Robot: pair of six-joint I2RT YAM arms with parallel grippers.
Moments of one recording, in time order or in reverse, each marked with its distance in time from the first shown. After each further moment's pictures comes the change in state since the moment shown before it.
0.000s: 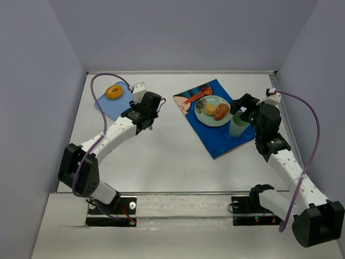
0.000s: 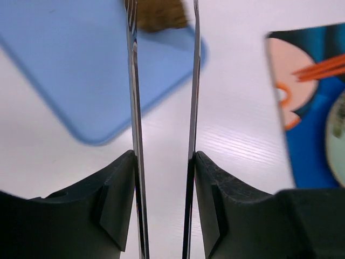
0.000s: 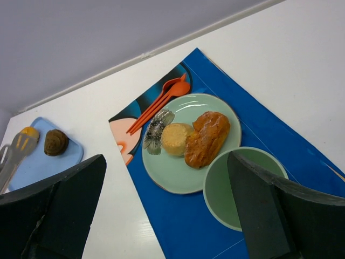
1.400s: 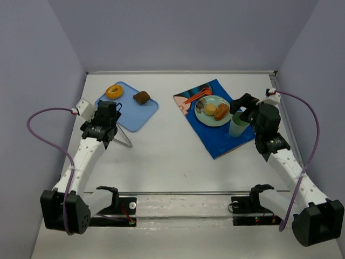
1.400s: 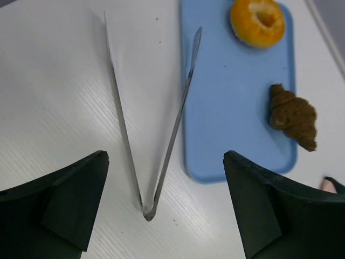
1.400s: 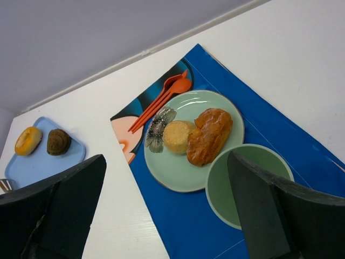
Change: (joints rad) left arm 0.446 -0.371 -0.301 -0.124 -0.047 -0.326; right arm 0.000 0.017 0.000 0.000 -0.004 0.024
